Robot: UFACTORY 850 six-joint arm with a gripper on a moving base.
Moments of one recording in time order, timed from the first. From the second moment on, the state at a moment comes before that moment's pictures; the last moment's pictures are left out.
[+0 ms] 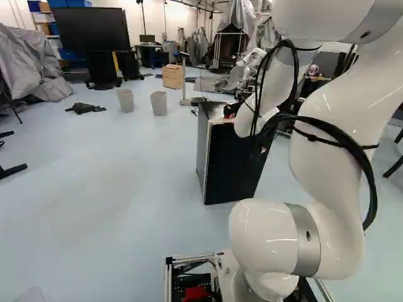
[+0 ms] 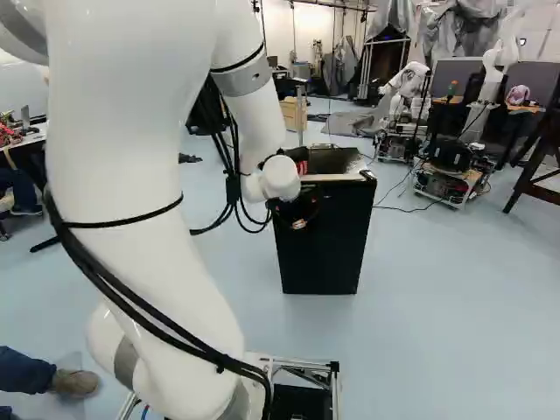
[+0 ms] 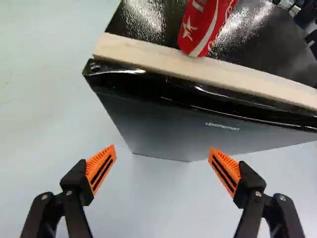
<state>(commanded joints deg) -16.4 -11.2 -36.1 -32.2 24.0 5.4</state>
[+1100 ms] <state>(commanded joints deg) -14.2 -13.4 -38.5 -14.7 49.8 5.4</state>
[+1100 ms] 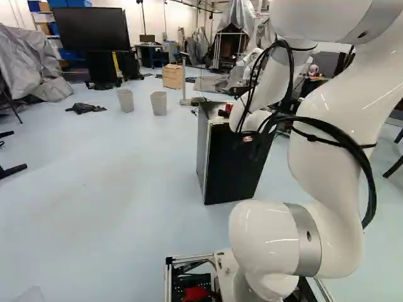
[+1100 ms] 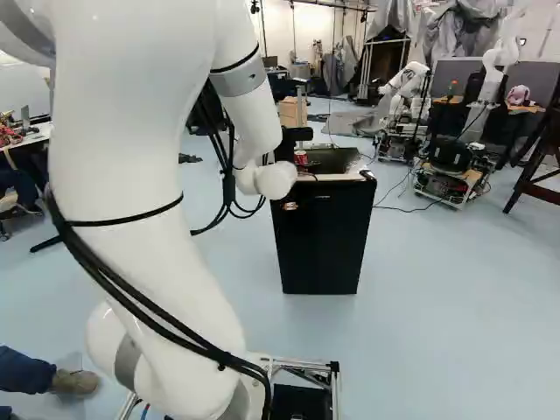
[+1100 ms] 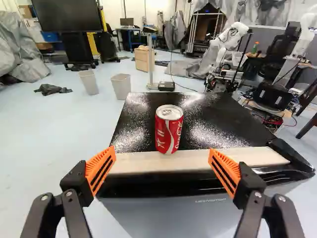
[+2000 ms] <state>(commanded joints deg) -12.0 -26.2 -50.9 -11.6 52.0 5.4</state>
